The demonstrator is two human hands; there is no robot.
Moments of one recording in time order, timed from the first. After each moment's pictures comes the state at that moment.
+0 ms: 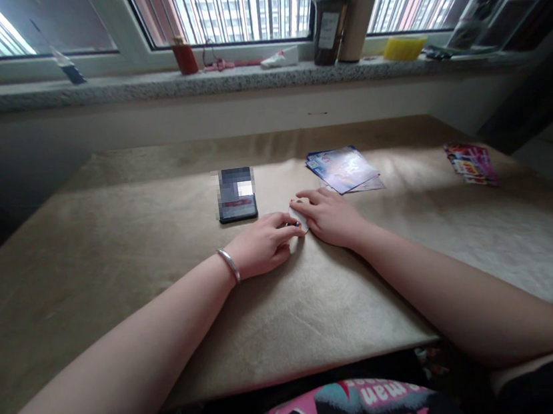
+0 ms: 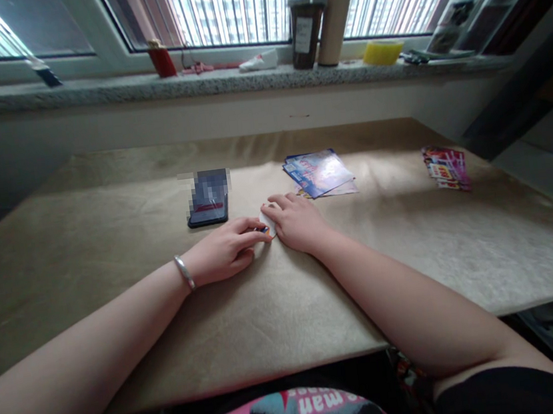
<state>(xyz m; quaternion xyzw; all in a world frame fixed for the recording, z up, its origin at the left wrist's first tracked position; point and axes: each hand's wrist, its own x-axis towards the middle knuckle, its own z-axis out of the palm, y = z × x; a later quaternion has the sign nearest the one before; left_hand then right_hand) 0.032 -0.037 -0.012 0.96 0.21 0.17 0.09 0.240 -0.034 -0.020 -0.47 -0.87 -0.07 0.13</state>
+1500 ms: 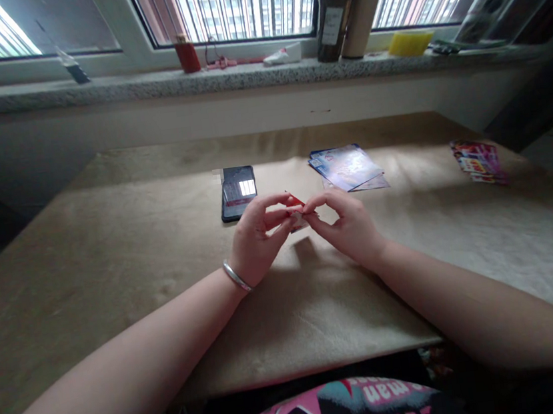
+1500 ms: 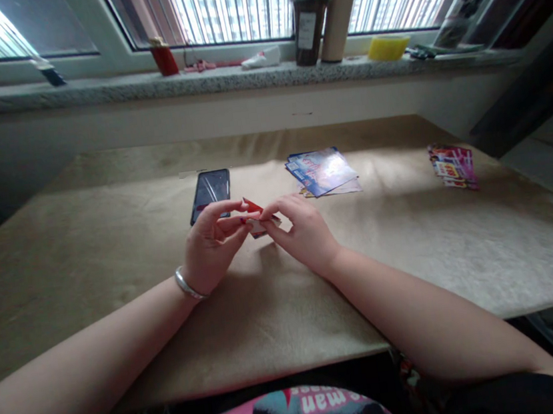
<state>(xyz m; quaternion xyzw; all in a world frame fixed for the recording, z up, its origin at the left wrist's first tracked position) 0.050 -0.055 -0.014 0.71 0.24 0.55 0.35 0.225 -0.069 0.002 -0.41 -0.77 0.09 0.49</state>
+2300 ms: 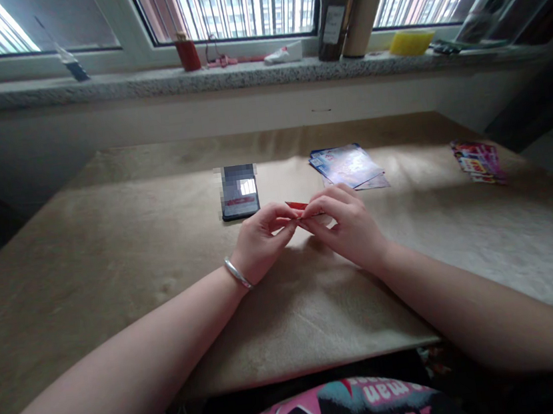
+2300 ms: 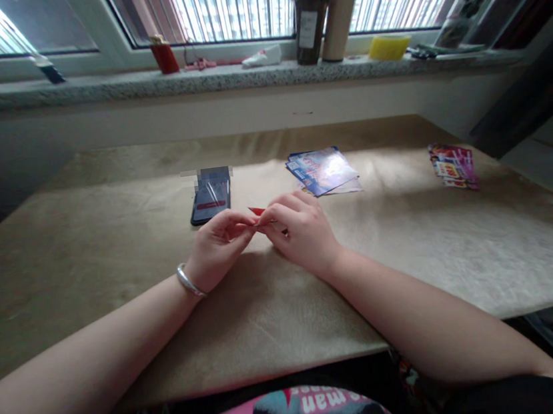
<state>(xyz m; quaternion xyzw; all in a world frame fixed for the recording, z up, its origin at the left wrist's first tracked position) 0.052 -0.055 -0.014 0.67 0.27 0.51 0.46 0.226 -0.072 0.007 -0.40 -0.80 -0.03 0.44</state>
